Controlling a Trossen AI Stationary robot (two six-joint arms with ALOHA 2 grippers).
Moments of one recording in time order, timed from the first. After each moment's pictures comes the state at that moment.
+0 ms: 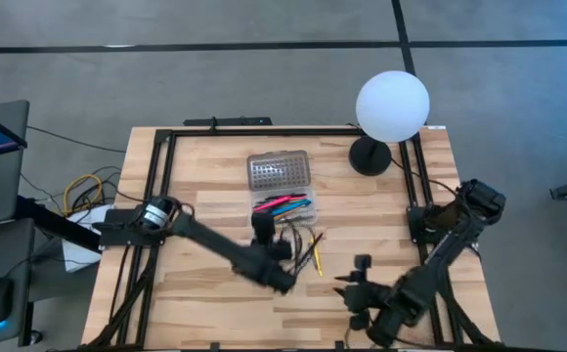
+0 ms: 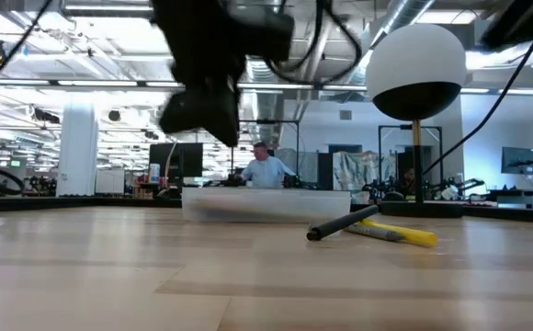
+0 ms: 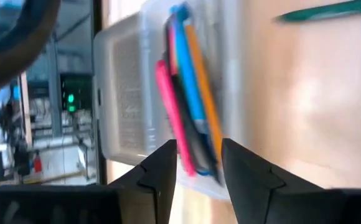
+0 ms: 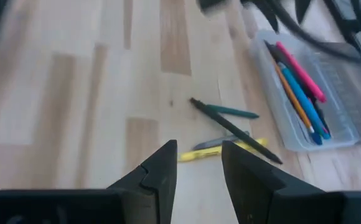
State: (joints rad) left arm -0.41 2.14 1.69 -1.24 -0.86 -0.41; right arm 0.90 1.72 1.18 -0.71 0.80 0.64
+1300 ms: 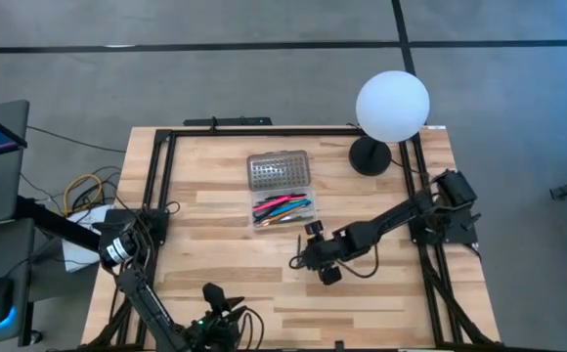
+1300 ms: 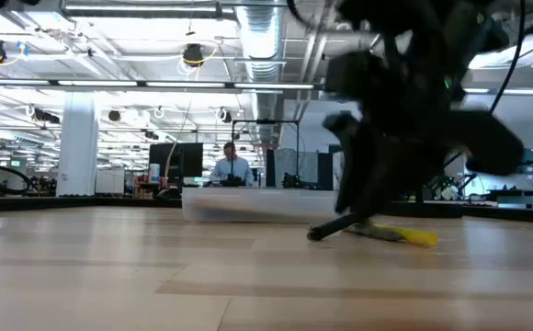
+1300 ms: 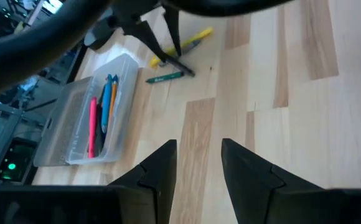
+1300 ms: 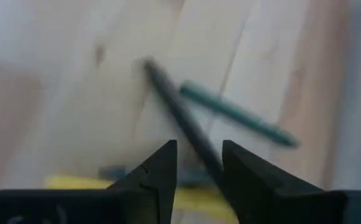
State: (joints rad) left arm -0.99 2.15 1.69 -1.27 -1.01 -1.00; right arm 0.34 1.83 0.99 -0.25 0.19 -0.16
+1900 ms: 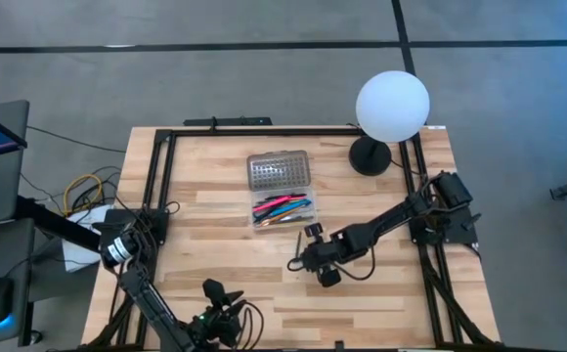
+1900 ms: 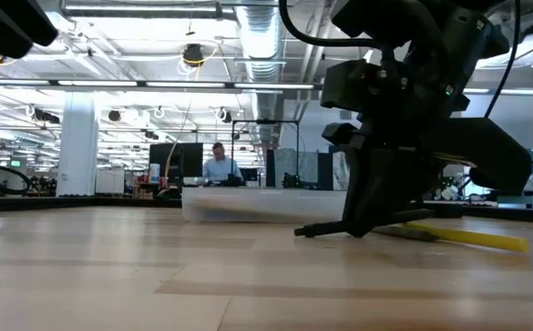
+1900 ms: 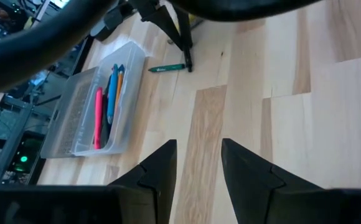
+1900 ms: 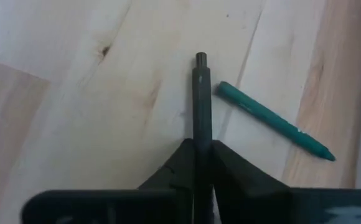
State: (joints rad) left arm -0.98 2.15 1.63 -1.27 -1.00 -1.04; right arm 0.33 1.87 1.00 -0.27 0.20 -0.13
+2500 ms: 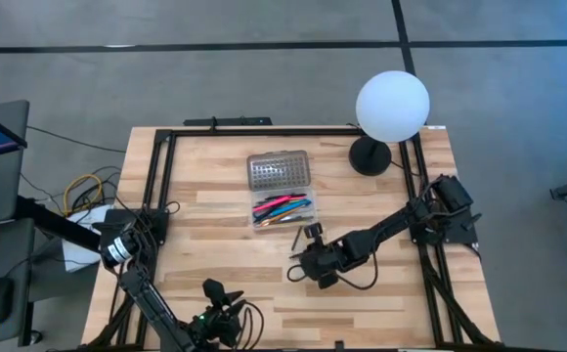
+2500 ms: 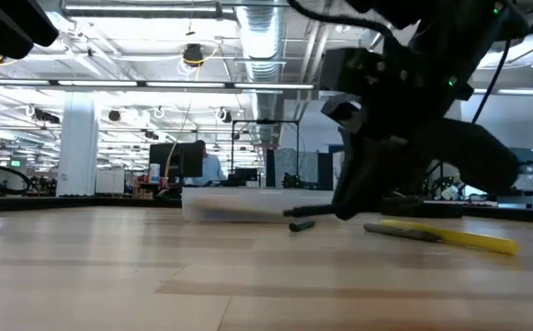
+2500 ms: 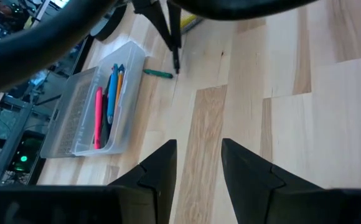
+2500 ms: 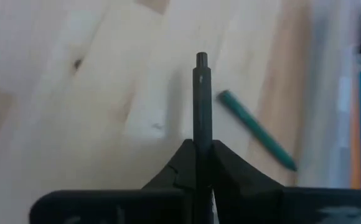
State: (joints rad) left arm -0.97 2.15 1.63 -1.27 -1.00 -1.04; right arm 0.40 1.88 1.06 -0.31 0.38 -0.13
